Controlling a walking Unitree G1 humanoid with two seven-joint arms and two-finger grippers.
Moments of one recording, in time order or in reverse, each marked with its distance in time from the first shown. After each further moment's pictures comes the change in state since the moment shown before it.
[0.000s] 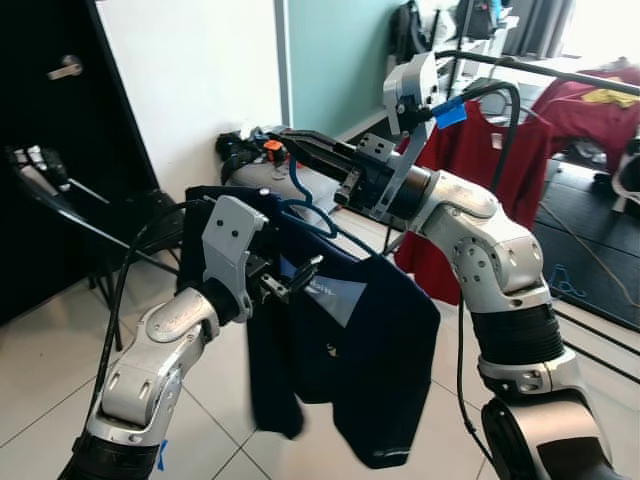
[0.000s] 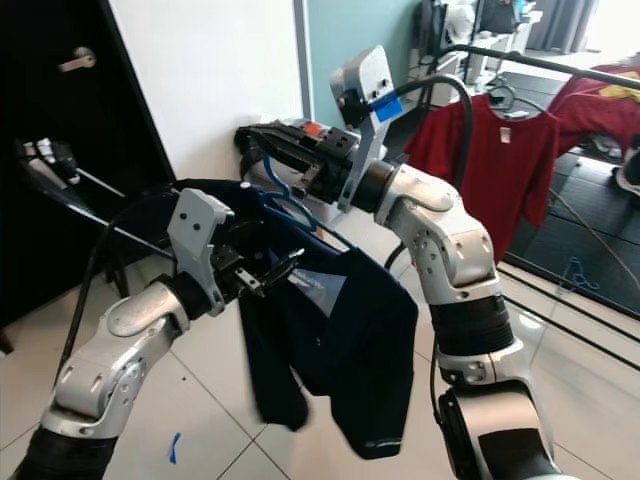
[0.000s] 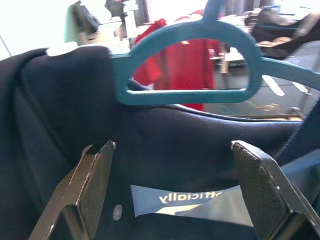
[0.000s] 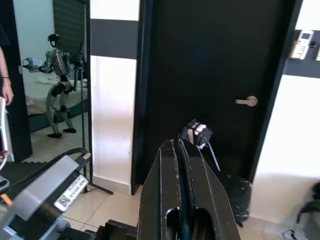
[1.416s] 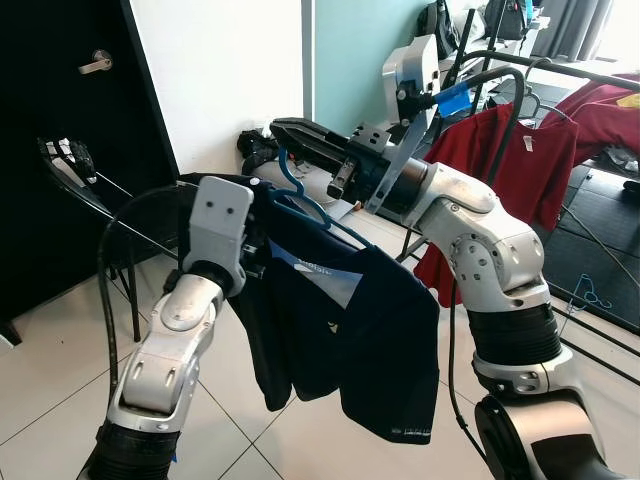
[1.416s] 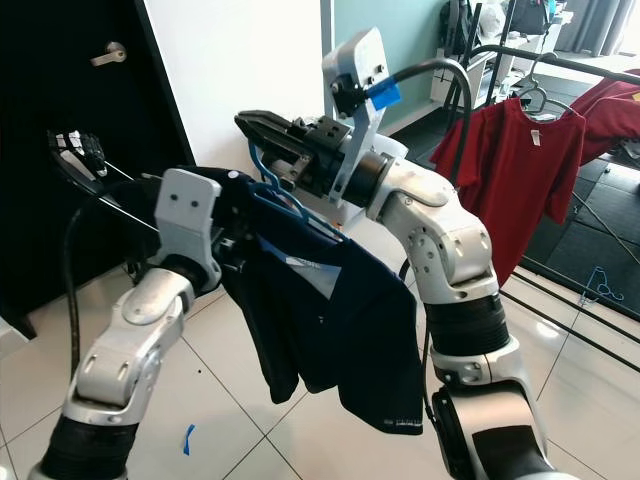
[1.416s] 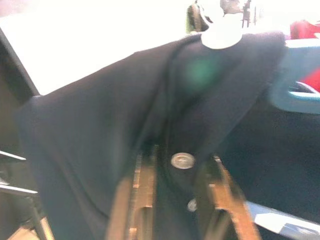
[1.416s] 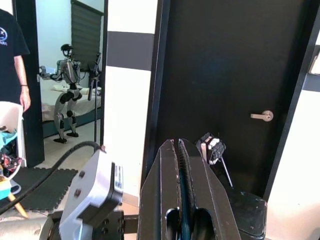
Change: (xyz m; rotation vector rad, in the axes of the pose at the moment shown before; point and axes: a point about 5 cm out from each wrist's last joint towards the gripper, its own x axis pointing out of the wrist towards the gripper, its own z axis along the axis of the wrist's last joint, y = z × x) left arm 0.005 0.024 0.010 0.132 0.009 0.409; right arm 0.006 0.010 0.013 -0.010 -0.037 0.039
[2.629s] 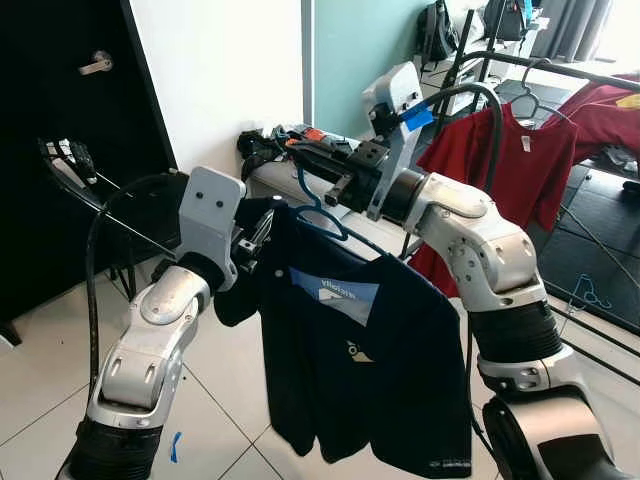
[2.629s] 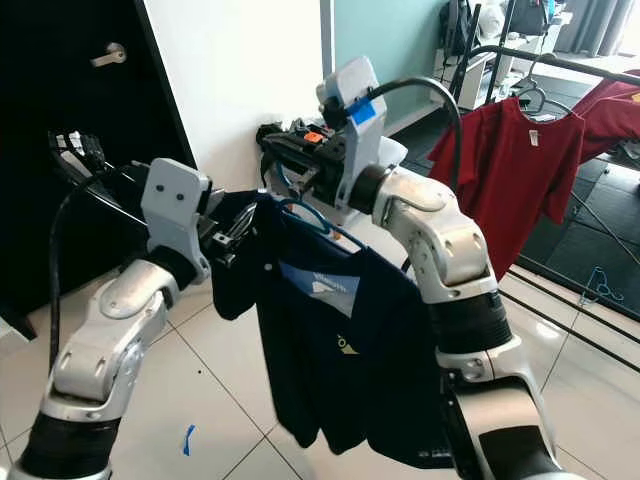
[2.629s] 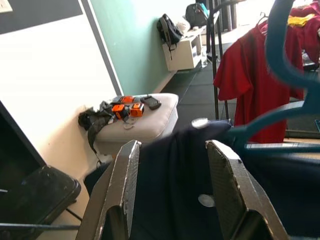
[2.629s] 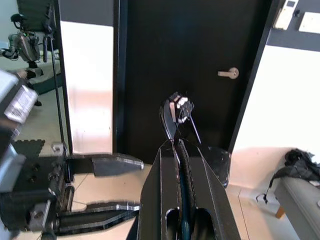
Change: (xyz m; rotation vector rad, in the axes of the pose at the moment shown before) left arm -0.001 0.002 0.016 0.011 -0.071 -0.148; right arm -0.008 -0.018 -0.027 -0.034 0.187 -0.160
